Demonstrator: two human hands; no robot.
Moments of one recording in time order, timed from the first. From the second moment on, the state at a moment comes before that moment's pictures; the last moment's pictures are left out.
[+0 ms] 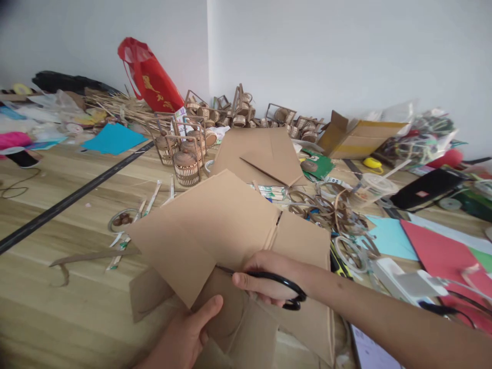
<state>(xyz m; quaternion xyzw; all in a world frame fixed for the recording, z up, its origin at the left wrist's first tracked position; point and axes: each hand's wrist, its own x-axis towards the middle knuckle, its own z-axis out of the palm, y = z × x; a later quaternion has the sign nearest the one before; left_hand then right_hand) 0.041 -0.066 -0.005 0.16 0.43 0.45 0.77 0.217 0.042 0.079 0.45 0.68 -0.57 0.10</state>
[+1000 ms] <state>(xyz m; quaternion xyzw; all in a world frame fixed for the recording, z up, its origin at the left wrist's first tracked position) 0.037 -0.068 -0.001 0.11 0.37 0.45 0.81 0.203 0.063 0.098 0.39 0.67 -0.58 0.24</state>
